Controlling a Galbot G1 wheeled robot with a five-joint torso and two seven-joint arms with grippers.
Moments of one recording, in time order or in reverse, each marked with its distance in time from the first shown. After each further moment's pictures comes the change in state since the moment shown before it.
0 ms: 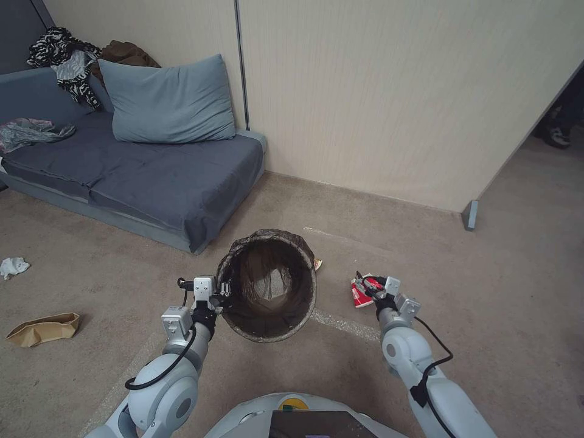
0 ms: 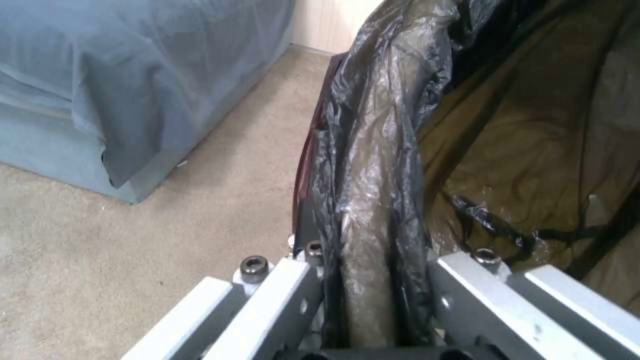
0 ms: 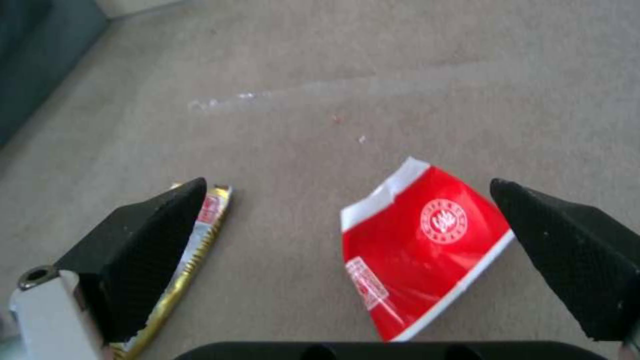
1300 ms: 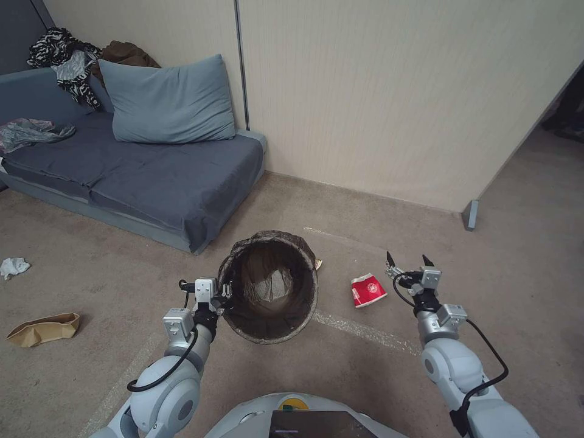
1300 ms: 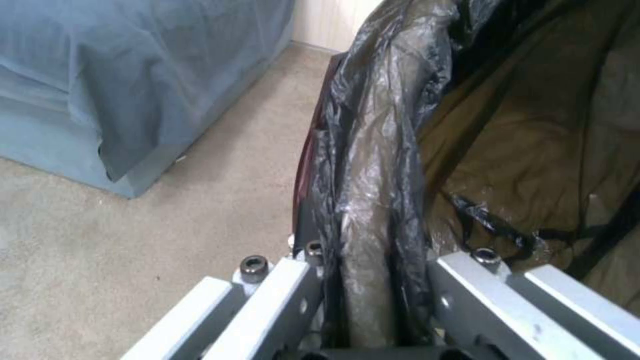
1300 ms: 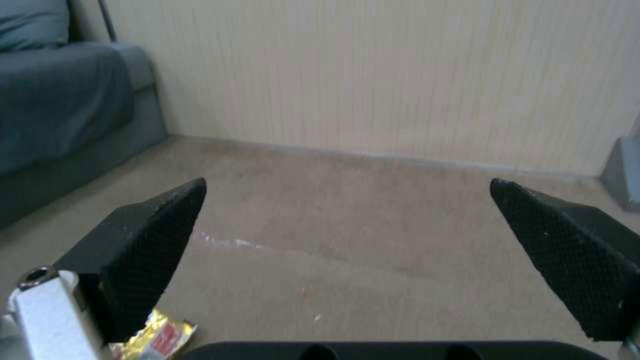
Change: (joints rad) left arm 0.002 -0.014 0.006 0.011 0.008 -0.006 0.001; right arm -0.154 -0.143 0.185 0.141 -0.204 0.234 -0.234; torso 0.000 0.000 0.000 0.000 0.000
